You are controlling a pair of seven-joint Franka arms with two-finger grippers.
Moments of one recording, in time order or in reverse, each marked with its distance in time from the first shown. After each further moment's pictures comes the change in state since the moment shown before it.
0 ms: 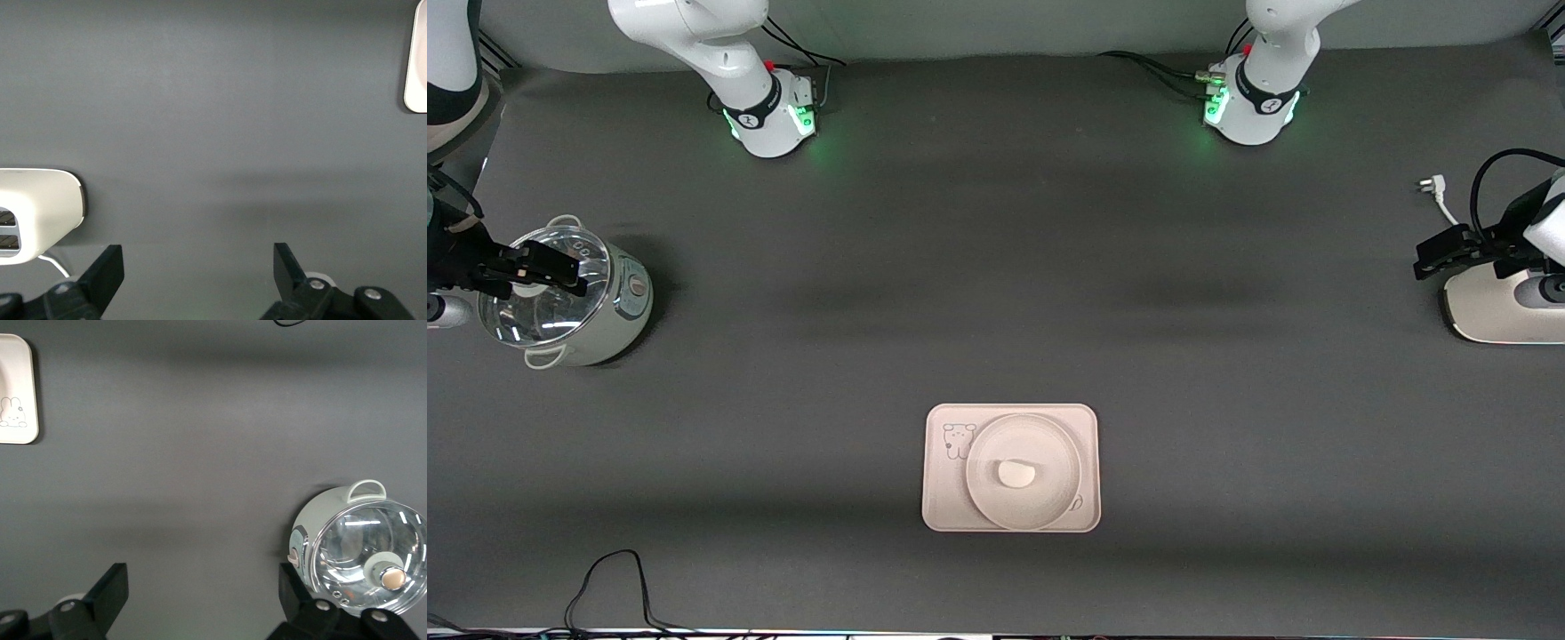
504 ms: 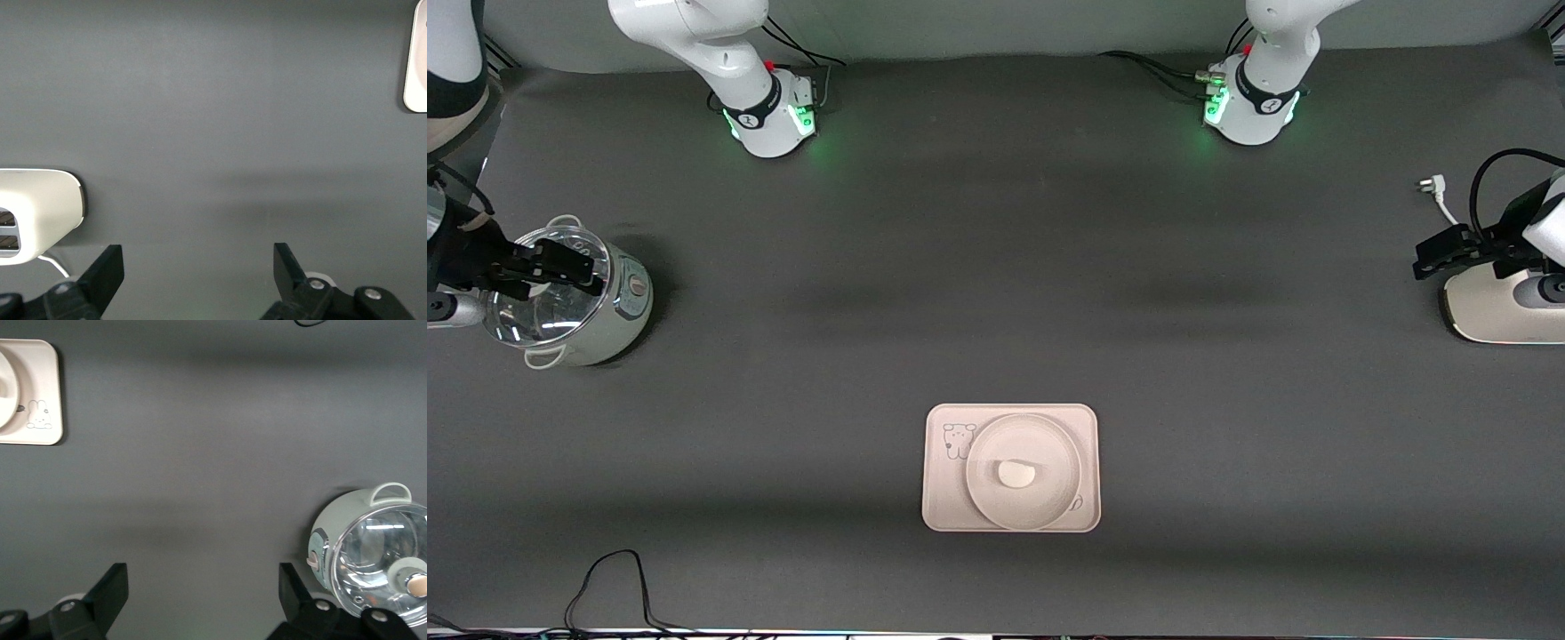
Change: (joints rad) left arm -0.001 0.000 -0.002 0.000 0.000 0.000 0.000; right arm -0.005 0.003 0.006 0.002 0.052 0.000 0.004
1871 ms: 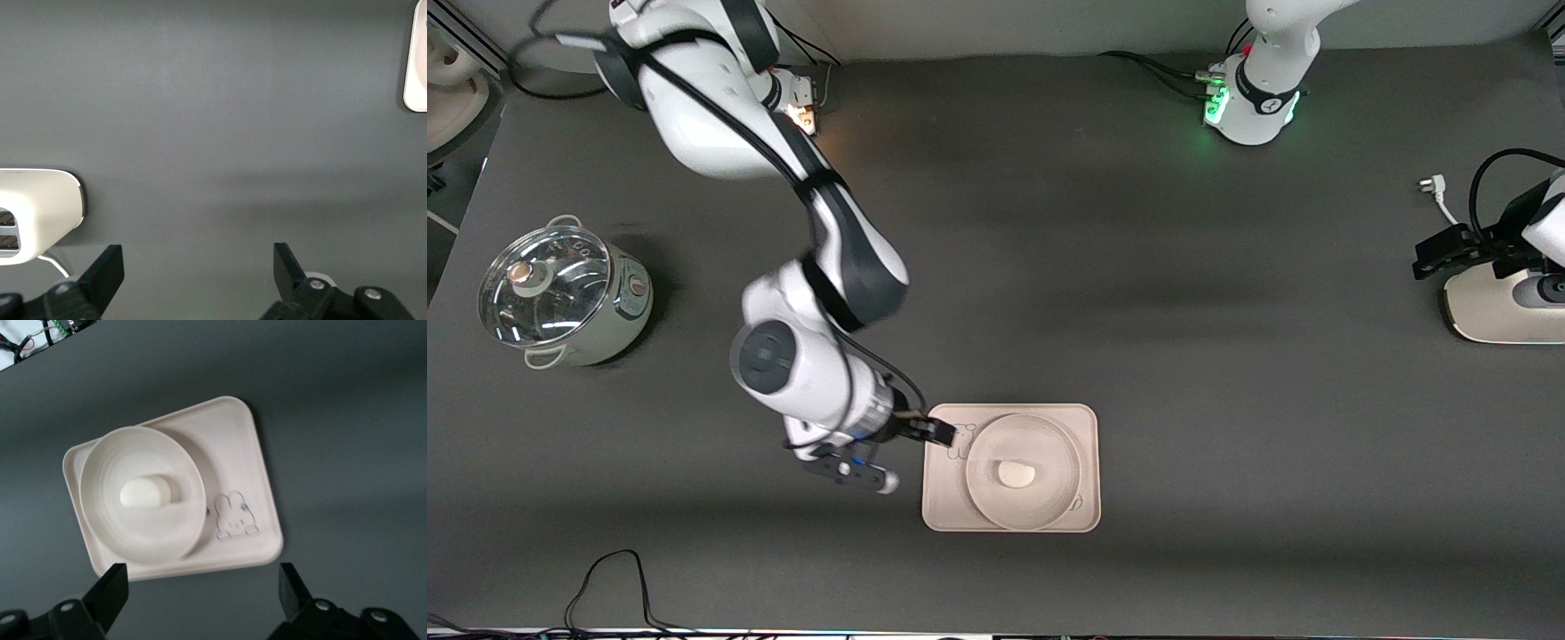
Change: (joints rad) left arm 0.000 0.000 -0.001 0.000 0.000 0.000 0.000; right arm 0.368 0.695 0.059 0.491 0.209 0.360 0.673
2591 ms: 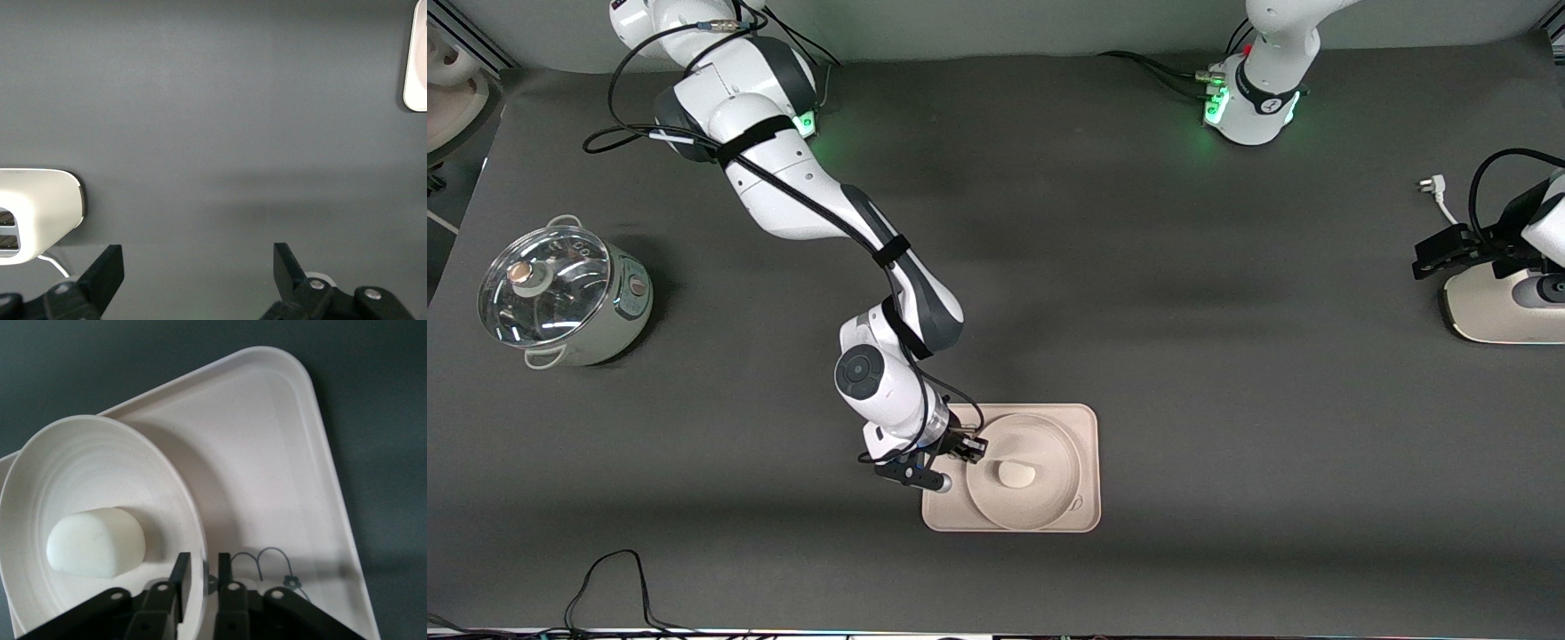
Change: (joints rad) left arm 0.000 0.000 -0.001 0.000 0.000 -0.001 0.000; right arm 0.036 0.319 0.080 -0.038 0.011 0.547 0.002
